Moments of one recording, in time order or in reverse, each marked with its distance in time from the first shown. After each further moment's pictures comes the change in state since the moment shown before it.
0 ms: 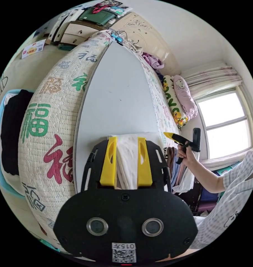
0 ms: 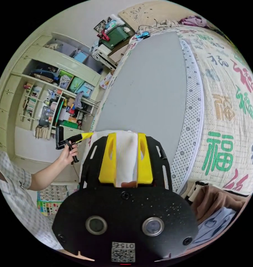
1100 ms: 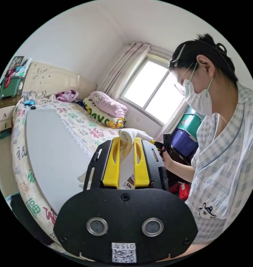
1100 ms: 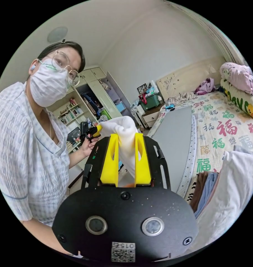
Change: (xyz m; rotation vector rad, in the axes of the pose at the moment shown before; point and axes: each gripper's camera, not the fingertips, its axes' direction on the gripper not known) left arm 0.146 0.170 -0.040 0.133 0.397 0.801; right arm -0.435 0.436 -0.298 0.676 -0.068 -0.364
